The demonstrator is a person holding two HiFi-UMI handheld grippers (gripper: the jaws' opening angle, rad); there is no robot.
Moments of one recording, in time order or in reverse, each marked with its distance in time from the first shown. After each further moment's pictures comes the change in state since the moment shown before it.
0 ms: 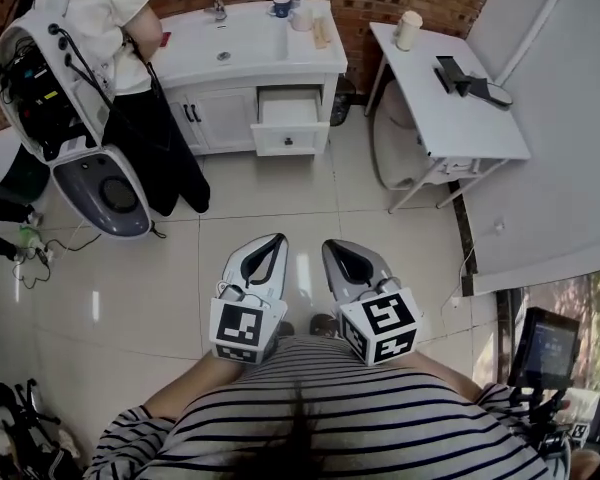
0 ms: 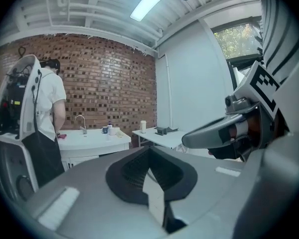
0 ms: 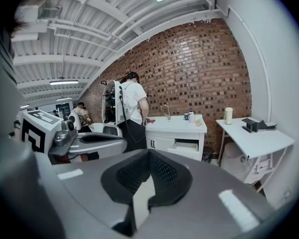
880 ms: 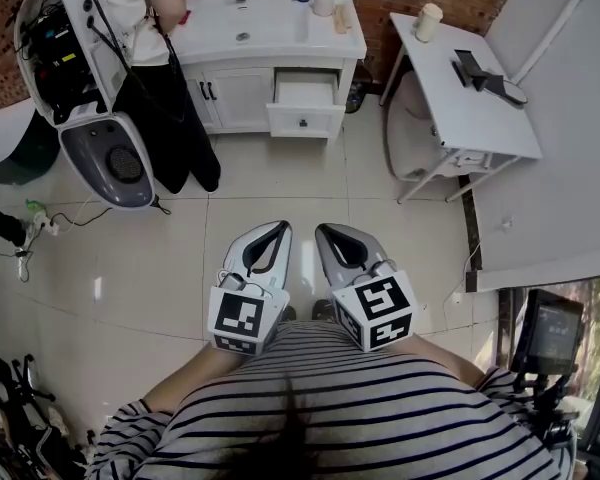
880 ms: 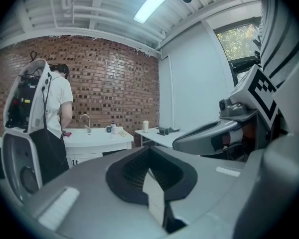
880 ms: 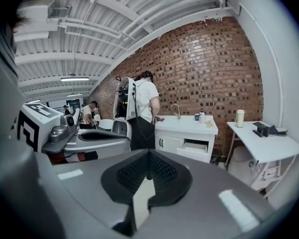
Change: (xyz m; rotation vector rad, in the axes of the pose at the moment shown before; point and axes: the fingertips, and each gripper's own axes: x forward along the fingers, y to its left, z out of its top) left arm -0.033 0.000 -0.010 -0.036 -0.003 0.036; right arm 0.008 0.040 -0.013 -0.066 0.028 0.090
